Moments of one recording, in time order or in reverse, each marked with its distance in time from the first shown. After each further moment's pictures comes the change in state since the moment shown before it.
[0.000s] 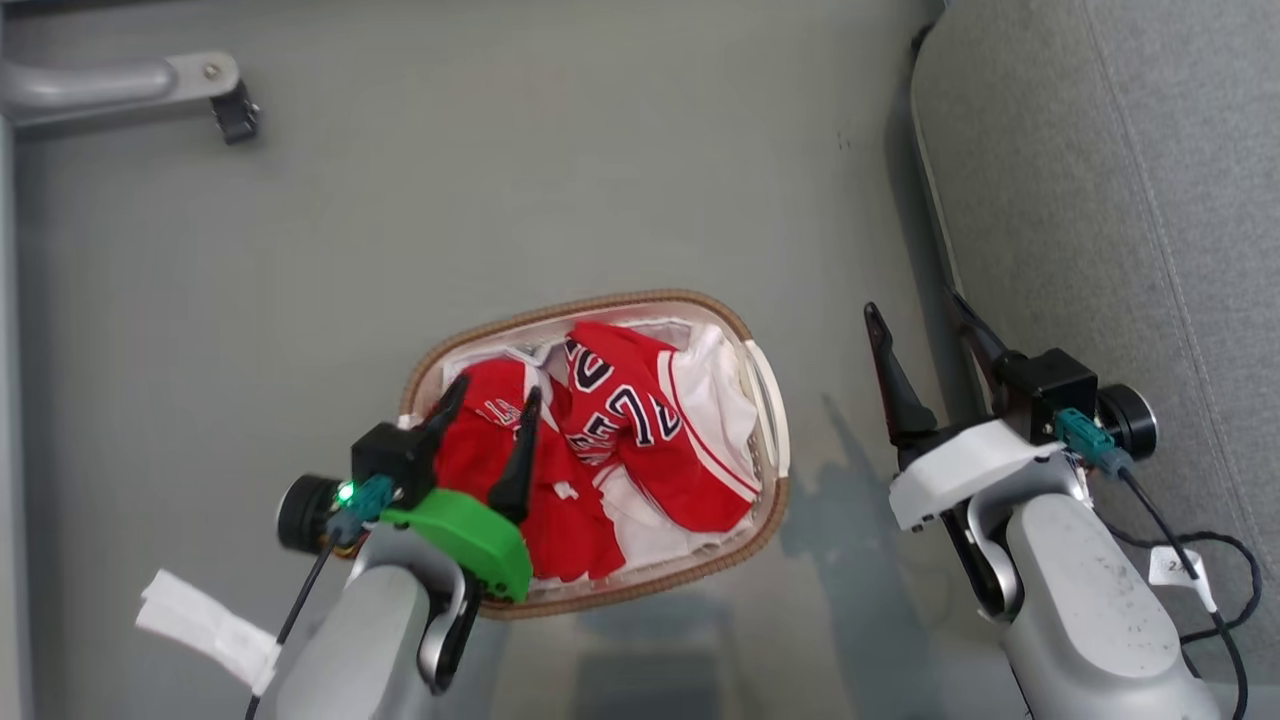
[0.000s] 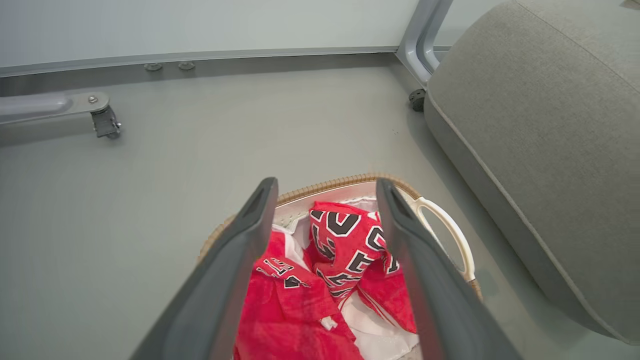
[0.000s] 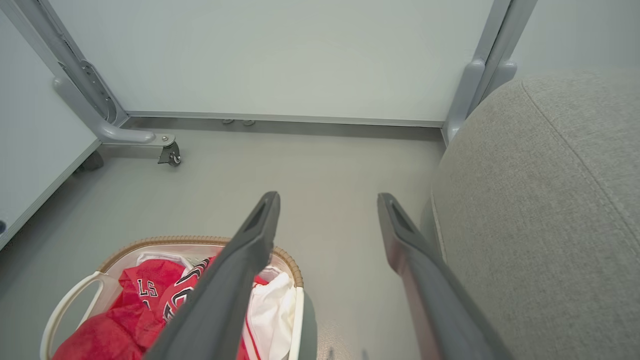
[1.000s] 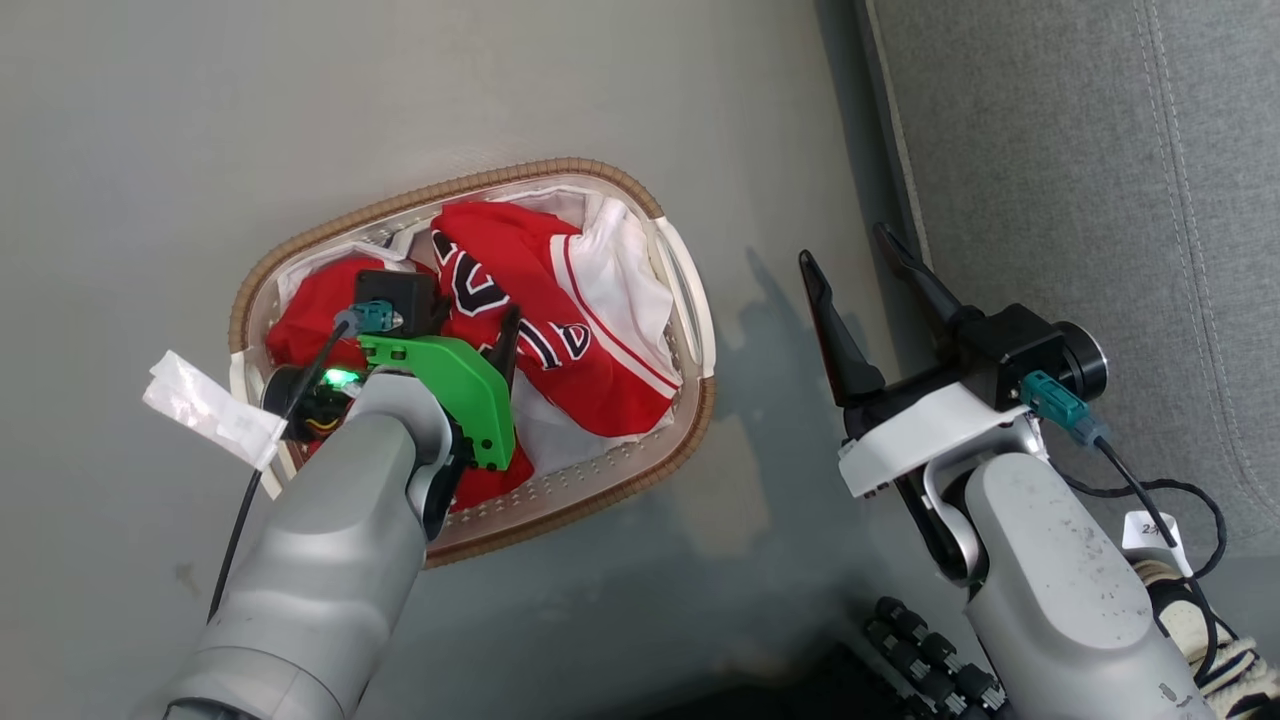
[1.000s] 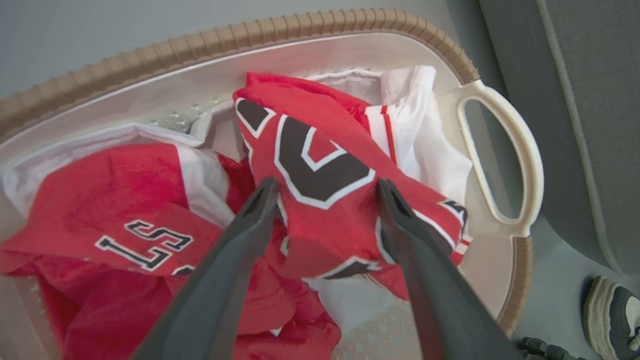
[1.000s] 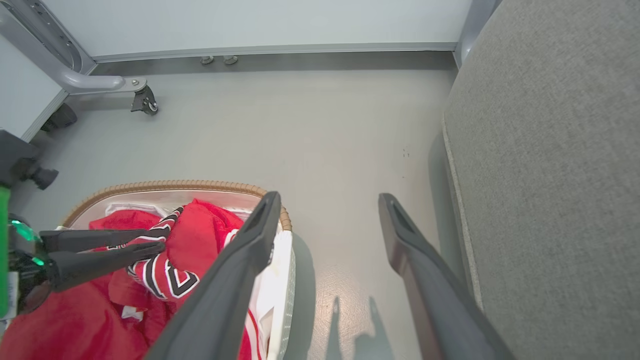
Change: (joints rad) left arm -0.459 -0.038 -0.298 0.546 -0.345 0.000 0.119; right arm -0.069 0.000 0.122 -0.085 0.072 0.000 0.000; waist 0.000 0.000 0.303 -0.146
